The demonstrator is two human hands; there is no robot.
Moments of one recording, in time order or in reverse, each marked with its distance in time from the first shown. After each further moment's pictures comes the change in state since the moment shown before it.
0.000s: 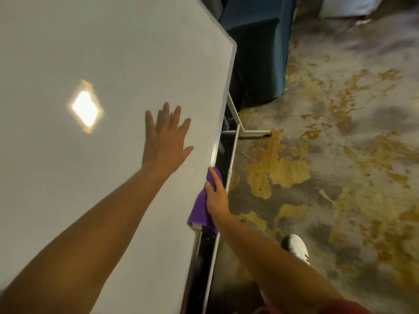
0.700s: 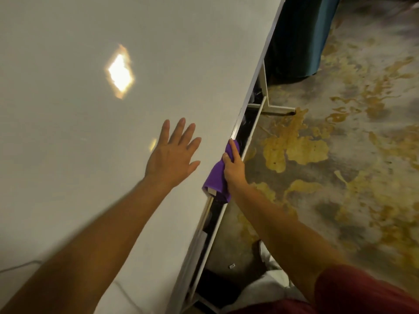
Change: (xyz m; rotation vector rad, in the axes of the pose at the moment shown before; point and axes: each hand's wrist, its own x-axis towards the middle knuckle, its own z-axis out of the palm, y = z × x) left_hand -0.274 0.011 0.021 0.121 -0.025 0.115; right_hand -0.116 0.080 -0.001 -0.020 -0.054 0.040
